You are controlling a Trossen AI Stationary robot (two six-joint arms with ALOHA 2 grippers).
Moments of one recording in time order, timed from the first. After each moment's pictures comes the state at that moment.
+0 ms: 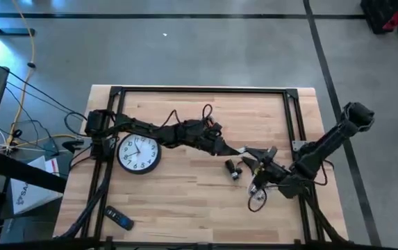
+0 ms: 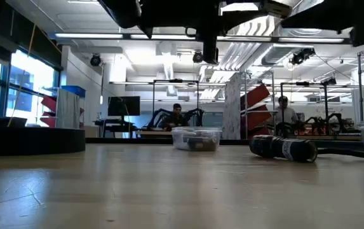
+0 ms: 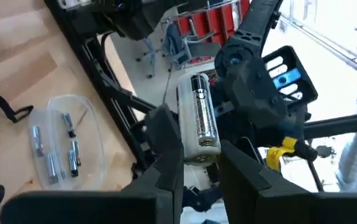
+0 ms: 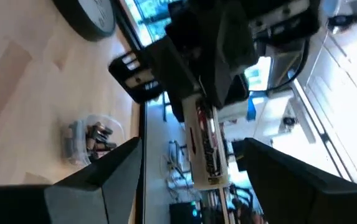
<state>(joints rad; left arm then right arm) -0.01 1.89 1.25 0.57 0.24 -1.28 0.73 1.22 0.63 0.15 1.33 -0.87</state>
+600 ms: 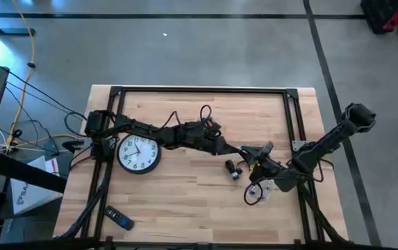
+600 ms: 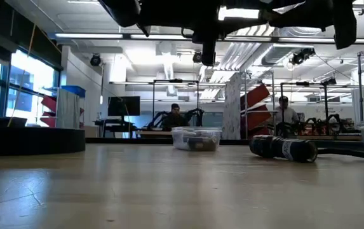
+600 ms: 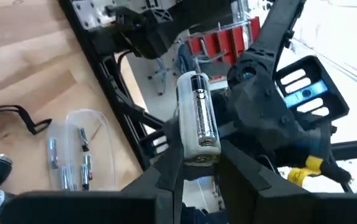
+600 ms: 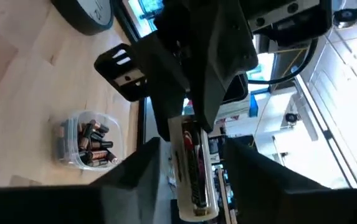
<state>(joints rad) -0.02 1.89 1.25 0.55 0.12 -1.30 0.66 1.22 0.63 0.19 1.26 -0.93</state>
